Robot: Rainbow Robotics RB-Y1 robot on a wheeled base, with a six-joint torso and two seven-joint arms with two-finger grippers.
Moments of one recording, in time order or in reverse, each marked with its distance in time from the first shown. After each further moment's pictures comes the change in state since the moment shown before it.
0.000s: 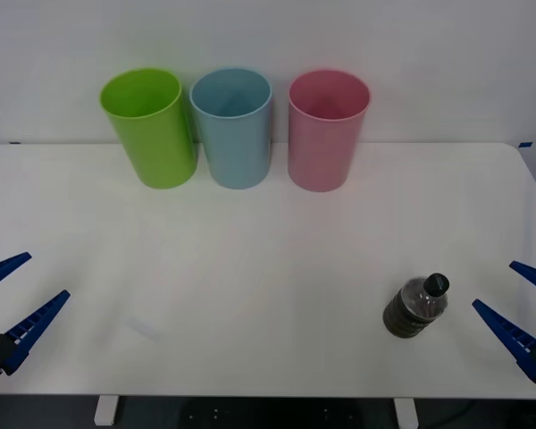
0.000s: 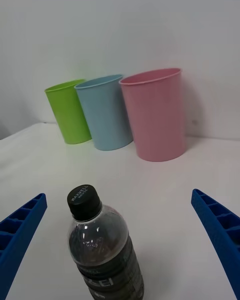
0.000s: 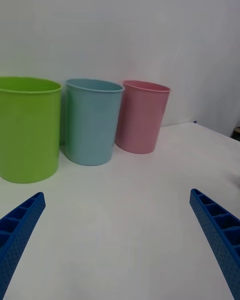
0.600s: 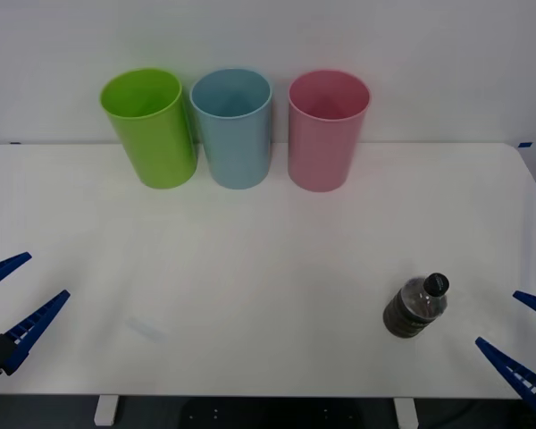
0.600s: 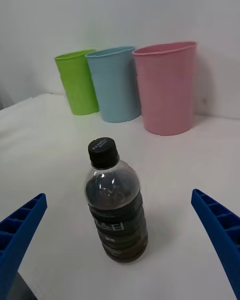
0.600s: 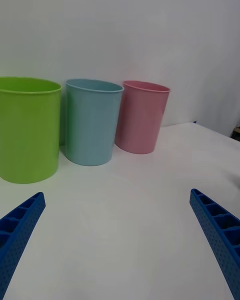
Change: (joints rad) right arm 0.092 -0.043 0.019 0.004 0.000 -0.022 0.128; left arm 0.000 0.000 0.000 0.000 0.000 0.000 0.000
